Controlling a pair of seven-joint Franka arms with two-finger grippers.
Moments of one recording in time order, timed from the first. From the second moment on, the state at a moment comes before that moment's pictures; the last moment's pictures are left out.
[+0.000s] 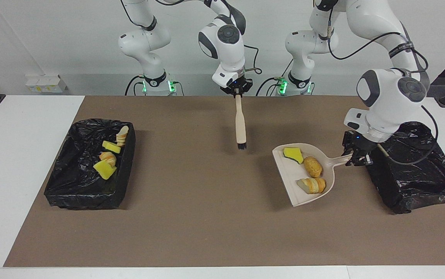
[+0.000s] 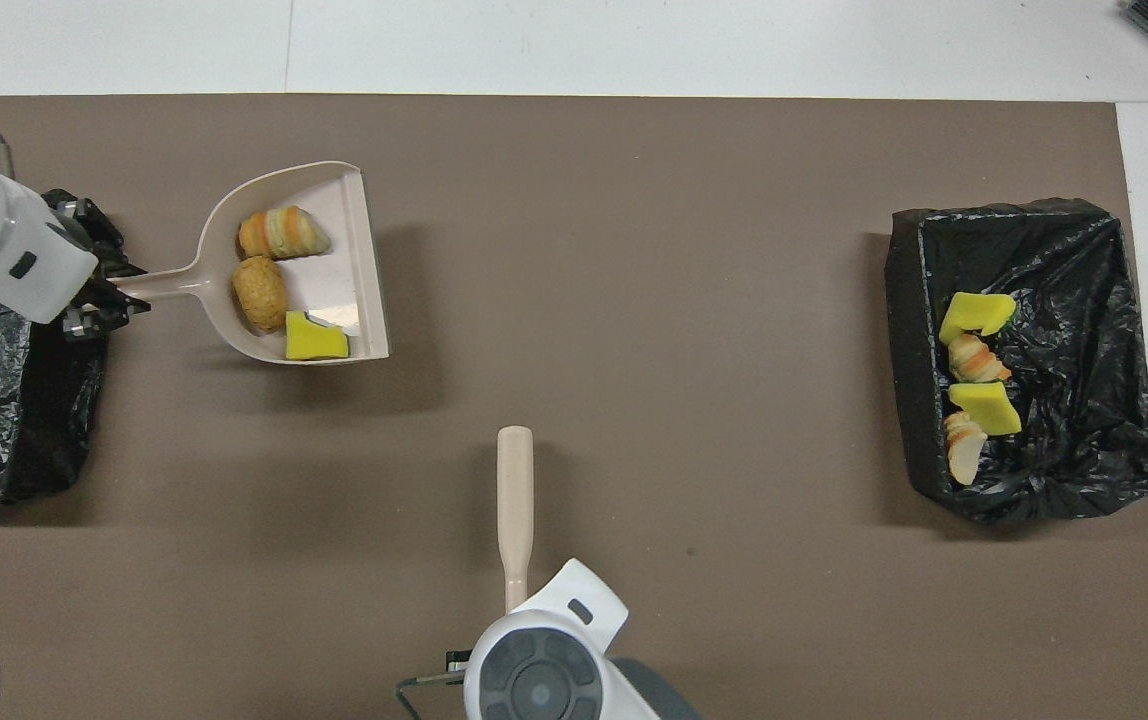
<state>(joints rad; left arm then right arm) 0.14 0.26 -0.02 -1.64 -0.03 1.92 1.58 0.74 0.04 0.32 -2.17 0.16 2.14 0.97</state>
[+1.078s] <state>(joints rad) 0.50 0.33 -0.02 -1.43 0.23 2.01 2.07 0.77 0.07 0.32 -2.22 0.16 2.20 0.99</state>
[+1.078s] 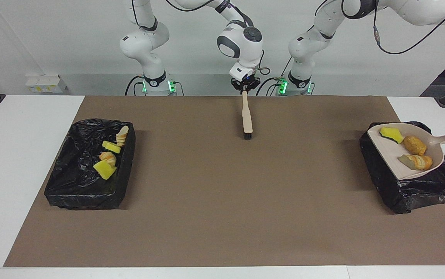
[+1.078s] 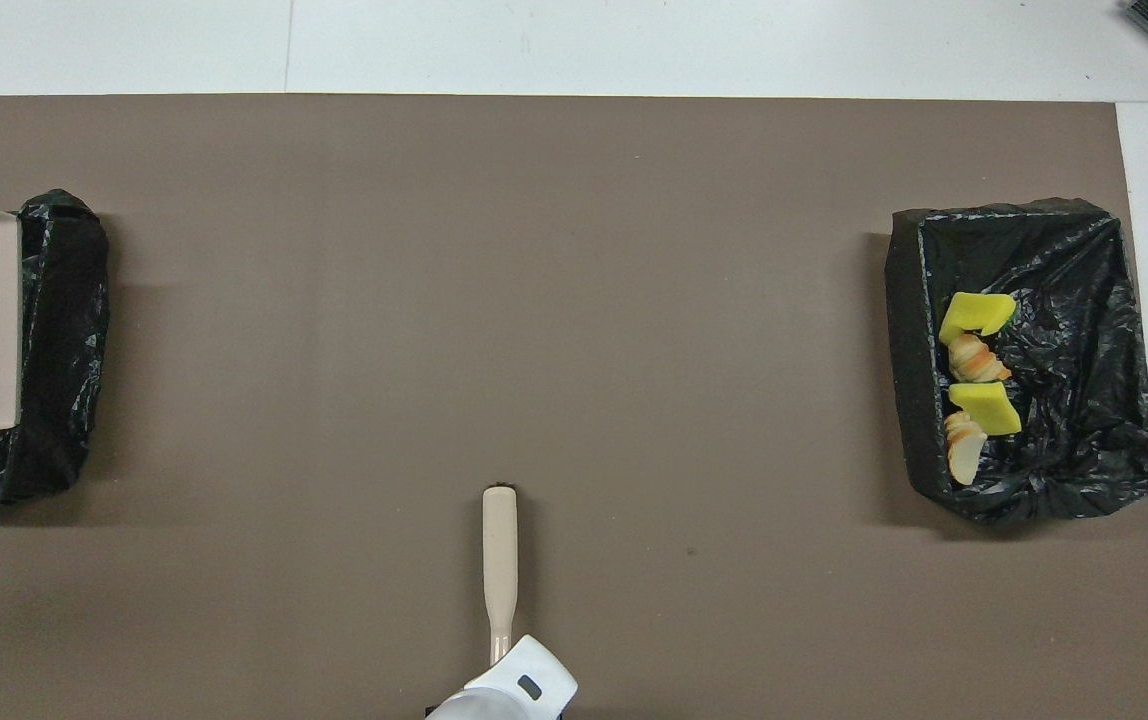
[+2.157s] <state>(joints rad) 0.41 0.16 -0.03 -1.58 0.99 2.04 1.72 0.52 0.07 0.30 -2.01 0.16 2.21 0.95</state>
